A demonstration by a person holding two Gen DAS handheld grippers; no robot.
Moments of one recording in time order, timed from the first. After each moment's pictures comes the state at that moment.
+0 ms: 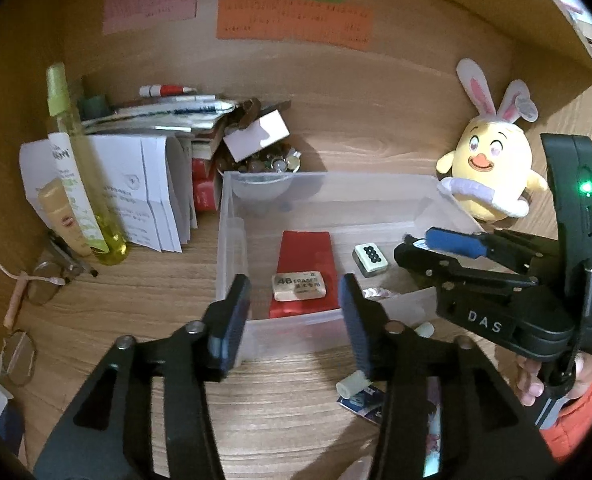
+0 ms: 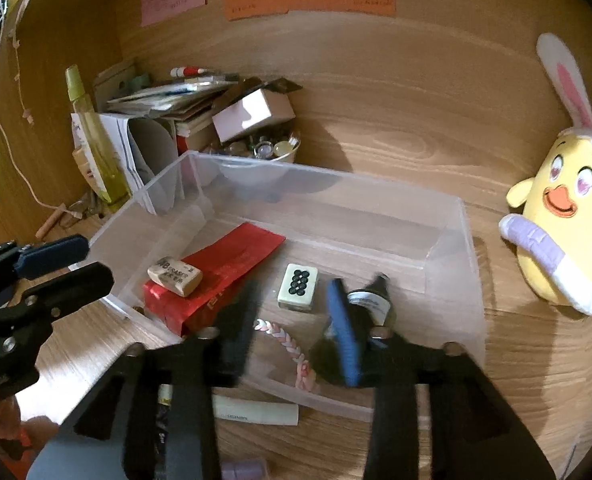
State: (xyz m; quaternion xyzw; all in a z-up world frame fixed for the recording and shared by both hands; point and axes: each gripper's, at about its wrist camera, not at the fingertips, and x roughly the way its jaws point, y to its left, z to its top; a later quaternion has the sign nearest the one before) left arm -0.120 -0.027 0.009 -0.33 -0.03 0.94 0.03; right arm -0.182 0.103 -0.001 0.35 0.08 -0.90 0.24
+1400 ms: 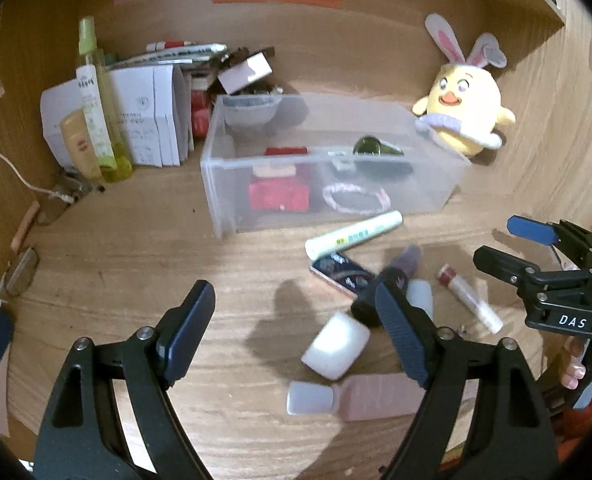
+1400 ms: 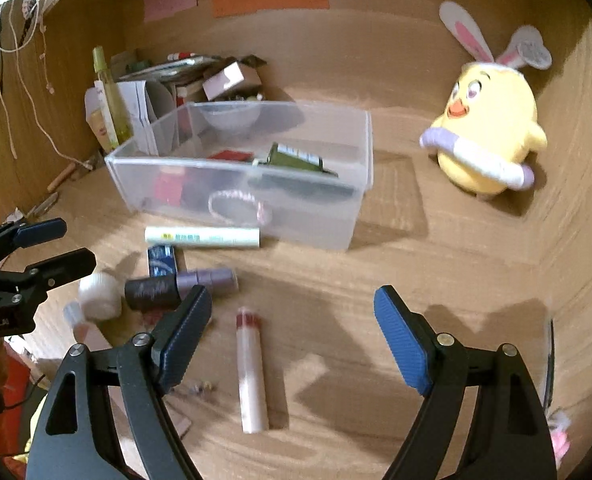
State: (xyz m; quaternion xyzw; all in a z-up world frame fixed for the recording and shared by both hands) left arm -0.037 -0.004 -0.029 -0.38 -0.03 0.92 0.04; right arm -0.071 0.188 -0.023 0.38 0.07 -0.90 0.19
